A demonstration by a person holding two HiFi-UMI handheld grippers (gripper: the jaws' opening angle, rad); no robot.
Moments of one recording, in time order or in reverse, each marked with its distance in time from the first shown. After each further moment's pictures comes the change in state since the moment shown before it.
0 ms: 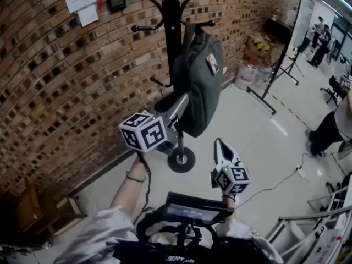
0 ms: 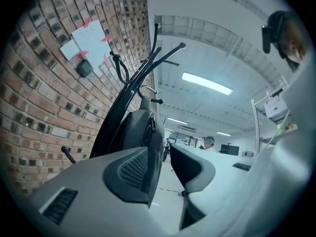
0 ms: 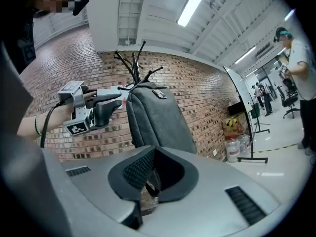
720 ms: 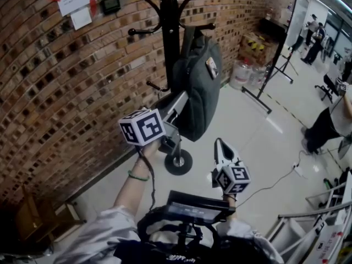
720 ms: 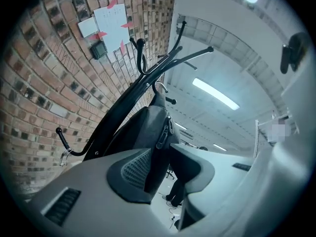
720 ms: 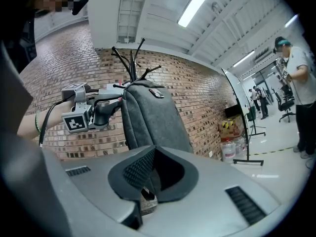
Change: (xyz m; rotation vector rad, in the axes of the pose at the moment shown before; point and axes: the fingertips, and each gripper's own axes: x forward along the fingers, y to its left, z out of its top) left arm 0.021 0.028 0.003 -0.211 0.008 -0.020; right arm 0.017 -0.008 0.005 -0.016 -0.001 -0.048
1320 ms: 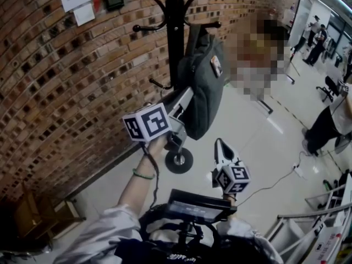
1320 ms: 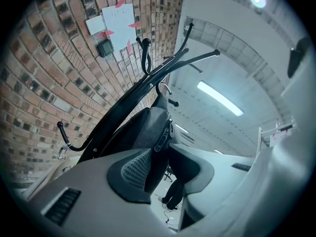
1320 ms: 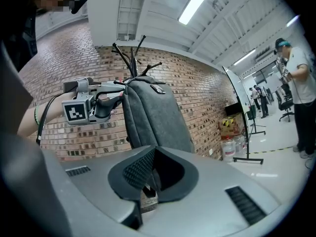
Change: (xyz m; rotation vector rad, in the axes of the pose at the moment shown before) left arm 0.004 -0.002 0.006 -0.070 -0.018 0.027; right arm 0.005 0.005 -0.010 -0.003 0.024 0.005
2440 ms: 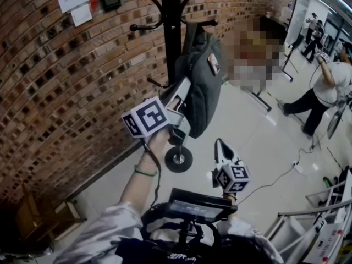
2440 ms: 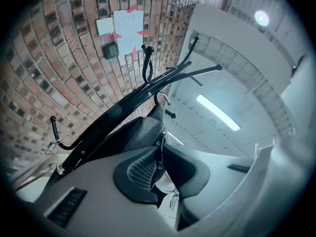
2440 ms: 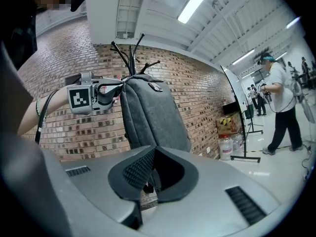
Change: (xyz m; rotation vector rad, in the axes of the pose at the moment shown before) left arm 0.006 -0.016 0.022 -0.108 -0.113 -0.057; right arm -0.008 -0.007 -0.009 0.005 0.017 -0.025
